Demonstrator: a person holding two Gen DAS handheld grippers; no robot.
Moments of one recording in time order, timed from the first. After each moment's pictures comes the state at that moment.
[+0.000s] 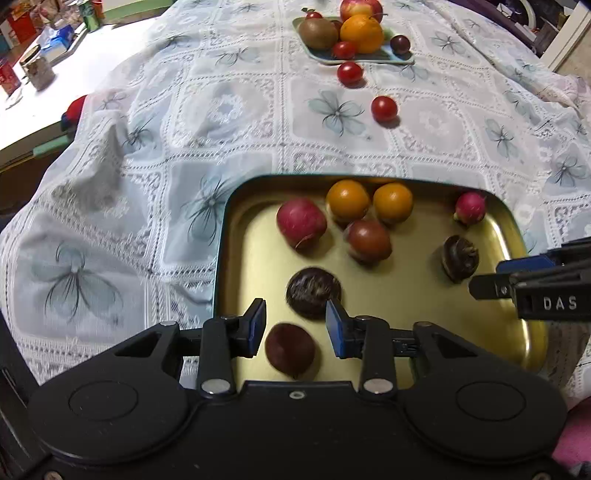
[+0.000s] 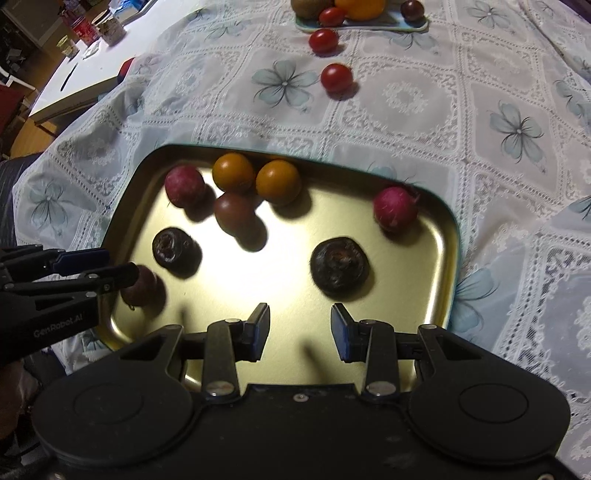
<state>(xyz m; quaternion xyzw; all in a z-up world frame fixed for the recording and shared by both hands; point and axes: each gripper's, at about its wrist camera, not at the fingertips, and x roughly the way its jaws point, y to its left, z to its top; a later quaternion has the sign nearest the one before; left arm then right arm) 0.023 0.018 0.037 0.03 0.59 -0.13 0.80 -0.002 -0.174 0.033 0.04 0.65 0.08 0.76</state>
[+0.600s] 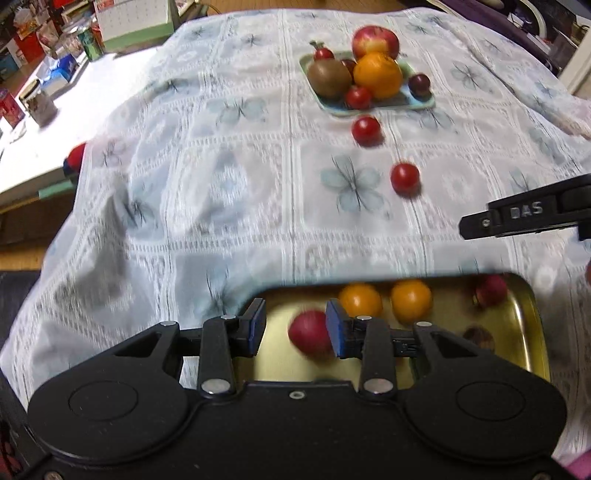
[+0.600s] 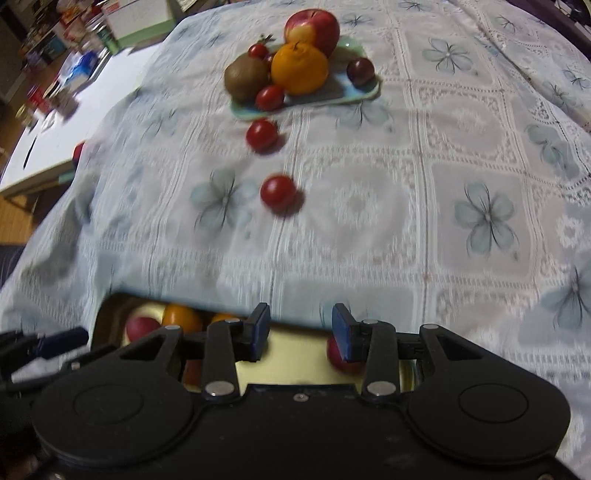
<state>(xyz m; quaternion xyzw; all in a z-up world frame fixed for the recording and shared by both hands) 0.100 -0.003 0.046 0.05 0.57 -0.10 0.82 0.105 -0.202 0.041 0.08 0.61 0.01 0.79</state>
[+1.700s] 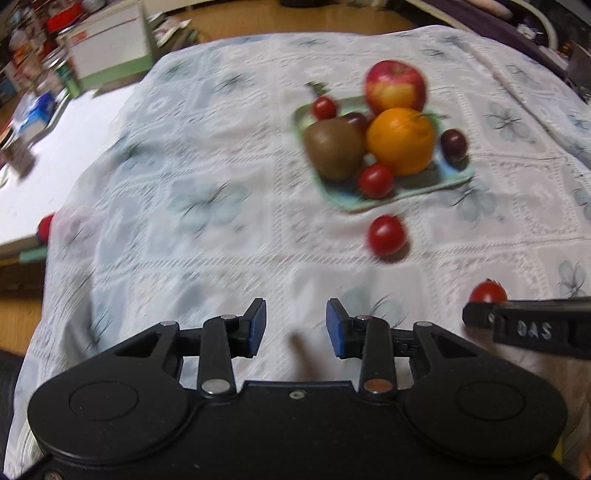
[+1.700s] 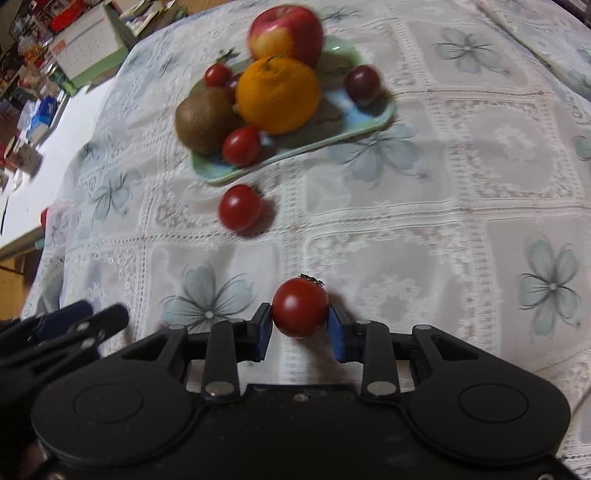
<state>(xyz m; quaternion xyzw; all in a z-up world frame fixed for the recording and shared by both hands) 0.222 -0.054 0.013 0.07 0.54 -0.11 0.83 0.204 -0.206 -0.014 0.14 0.60 -0.04 0.78</state>
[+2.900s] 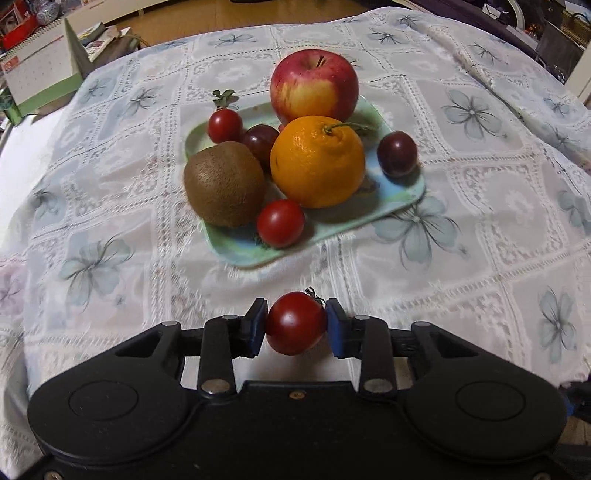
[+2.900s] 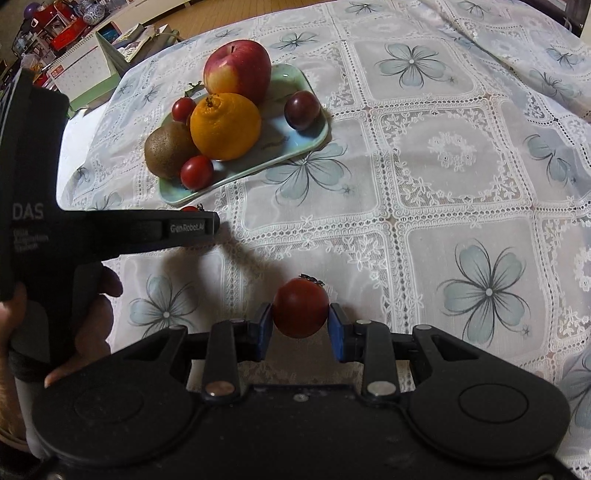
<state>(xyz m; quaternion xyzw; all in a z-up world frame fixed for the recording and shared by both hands) 0.254 -0.122 -0.010 0.08 0.54 -0.16 0.82 0.179 -0.253 0.002 0.15 0.58 -0.04 0.80</state>
